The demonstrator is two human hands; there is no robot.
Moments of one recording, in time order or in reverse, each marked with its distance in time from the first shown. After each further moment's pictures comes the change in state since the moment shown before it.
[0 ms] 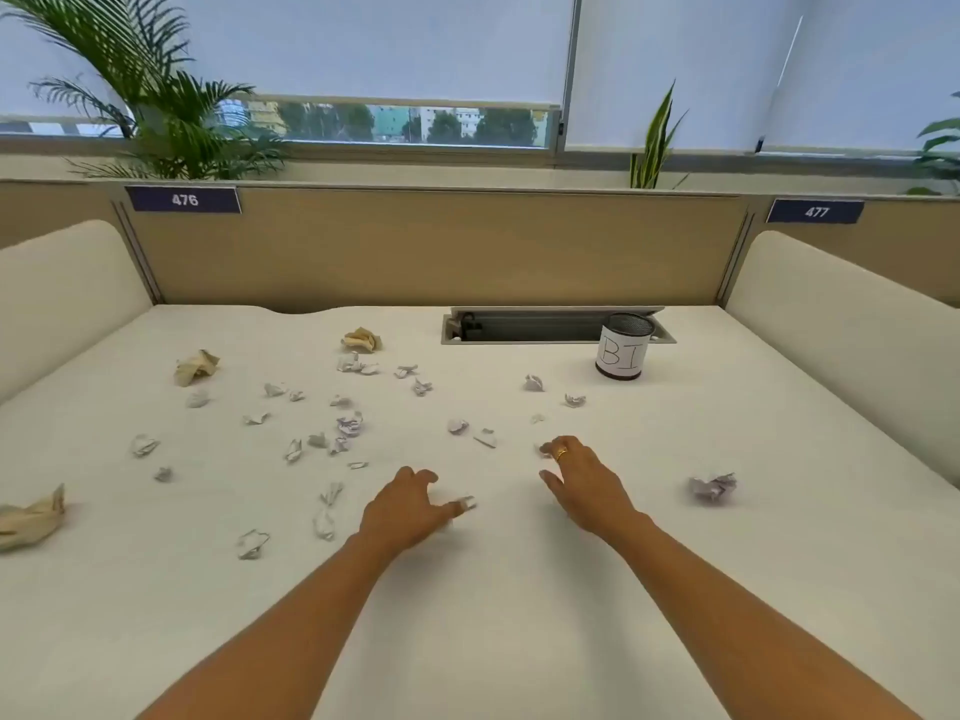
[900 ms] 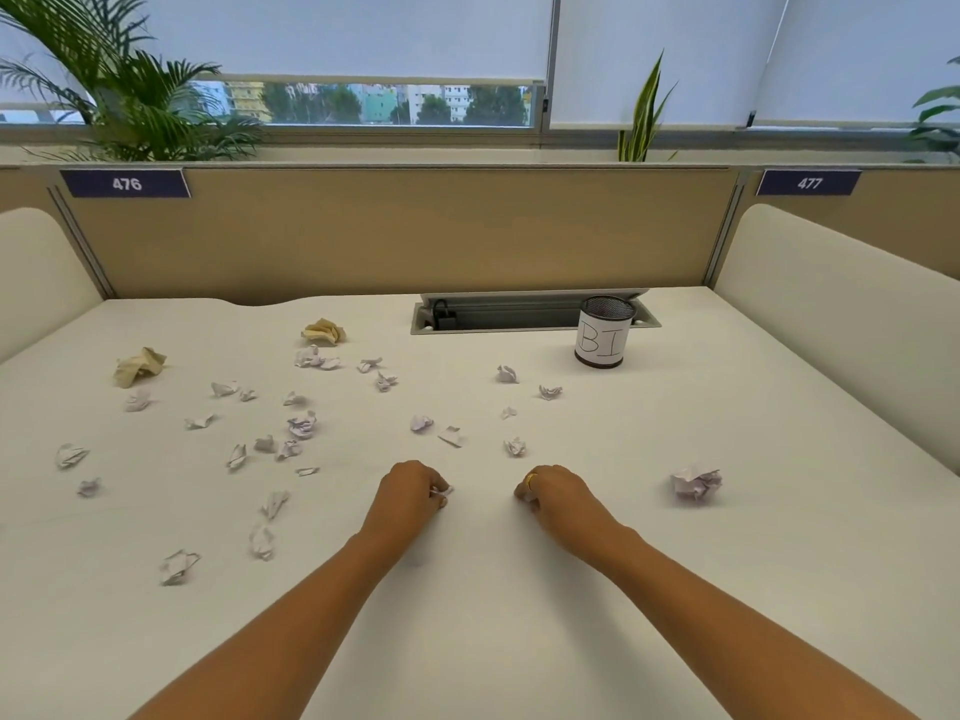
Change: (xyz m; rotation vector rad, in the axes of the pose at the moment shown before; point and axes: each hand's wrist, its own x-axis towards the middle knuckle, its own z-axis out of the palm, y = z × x) left_hand 0.040 0.042 0.030 -0.004 0.097 0.099; right_hand 0.016 0.035 0.021 -0.058 -0.164 -0.084
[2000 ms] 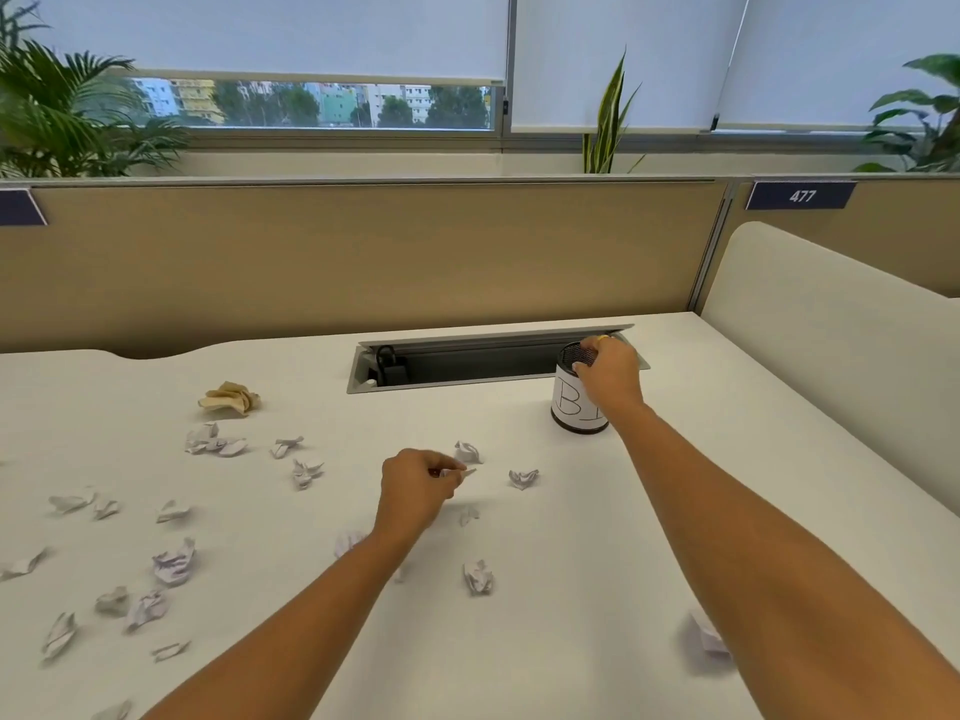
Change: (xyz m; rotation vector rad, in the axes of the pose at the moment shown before) left_hand 0.158 0.067 0.007 -0.540 0.114 -0.058; right_hand 0.194 0.127 -0.136 0.424 0.638 0.456
